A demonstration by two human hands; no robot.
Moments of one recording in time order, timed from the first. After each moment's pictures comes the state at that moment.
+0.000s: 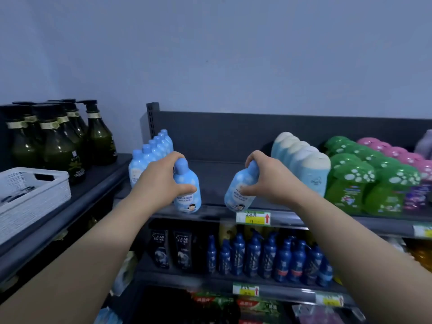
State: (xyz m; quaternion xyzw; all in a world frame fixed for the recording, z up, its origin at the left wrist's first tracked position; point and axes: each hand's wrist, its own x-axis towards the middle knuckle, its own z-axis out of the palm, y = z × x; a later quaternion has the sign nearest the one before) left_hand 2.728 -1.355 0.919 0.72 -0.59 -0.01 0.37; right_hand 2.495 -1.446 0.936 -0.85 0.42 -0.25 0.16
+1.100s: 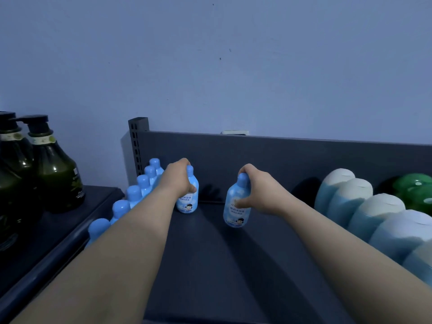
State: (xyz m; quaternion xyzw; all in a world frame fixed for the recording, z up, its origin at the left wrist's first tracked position) left_hand 2.874 -1.664 0.909 0.79 -0.55 -0.04 0.28; right_hand 2.644 -1.678 0.926 -0.84 0.45 -0.21 0.21
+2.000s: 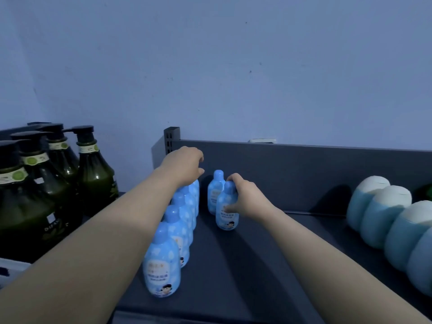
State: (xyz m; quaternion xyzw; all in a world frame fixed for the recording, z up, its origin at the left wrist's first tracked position) left_hand 2.936 -1.611 0.971 0.74 -0.64 0.12 0.14; right_hand 2.756 -1.668 0.899 -0.86 0.42 -0.22 0.20
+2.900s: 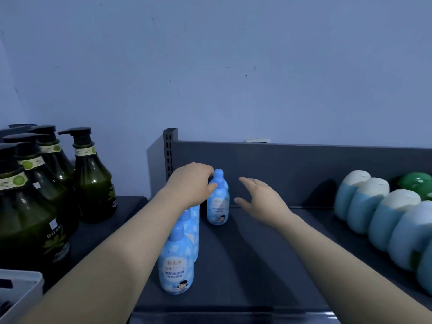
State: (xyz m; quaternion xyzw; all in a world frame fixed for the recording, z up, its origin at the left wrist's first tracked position) left_hand 2.916 -1.568 0.953 0.69 -0.70 0.11 0.15; right_hand 2.730 -1.630 0.901 -0.85 0.47 -0.23 0.04
